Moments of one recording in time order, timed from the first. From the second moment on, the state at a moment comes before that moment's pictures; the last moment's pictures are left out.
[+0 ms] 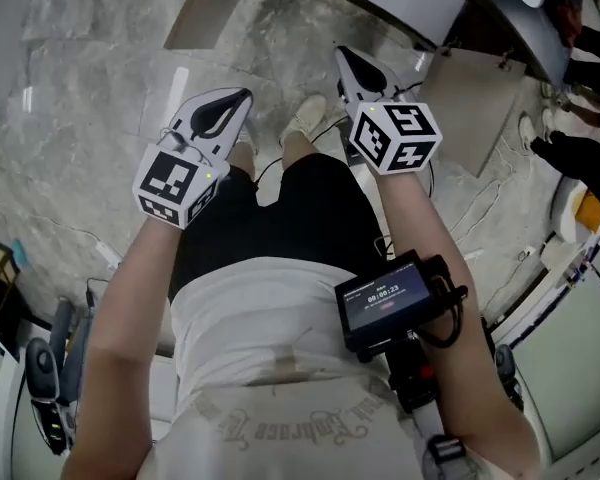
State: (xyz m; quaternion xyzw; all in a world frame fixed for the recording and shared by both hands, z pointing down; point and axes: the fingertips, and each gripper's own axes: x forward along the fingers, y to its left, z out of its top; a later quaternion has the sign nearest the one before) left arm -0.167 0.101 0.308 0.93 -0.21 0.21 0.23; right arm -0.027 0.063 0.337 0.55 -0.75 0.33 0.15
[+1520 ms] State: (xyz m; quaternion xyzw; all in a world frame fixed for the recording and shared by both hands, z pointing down) left arm -0.014 0.099 0.162 0.96 -0.10 0.23 0.10; right arm 0.133 0.177 0.151 0.64 -0.73 0.25 0.03
